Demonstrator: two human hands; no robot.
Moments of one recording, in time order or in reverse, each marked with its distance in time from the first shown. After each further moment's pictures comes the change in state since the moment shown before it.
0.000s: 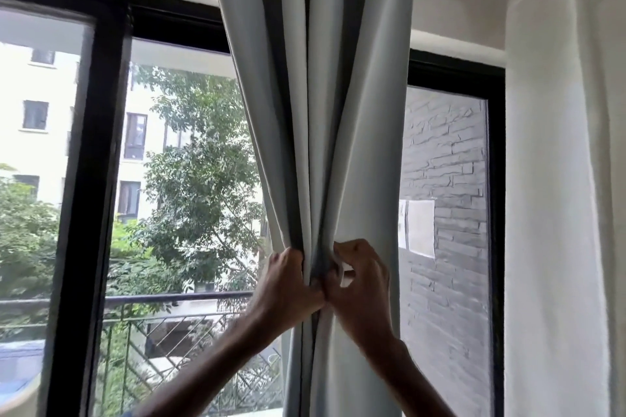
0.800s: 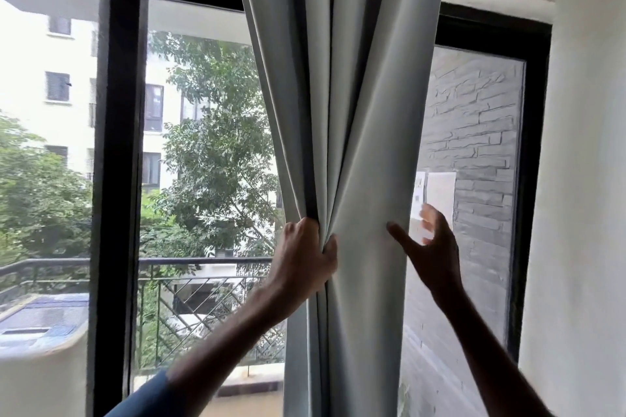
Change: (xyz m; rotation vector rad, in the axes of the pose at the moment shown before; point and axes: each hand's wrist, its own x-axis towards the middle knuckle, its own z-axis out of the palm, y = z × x) left_hand -0.015 -0.009 0.000 0.121 -0.027 -0.104; right_hand 0.017 0.076 -0.042 -0.071 -0.036 0.414
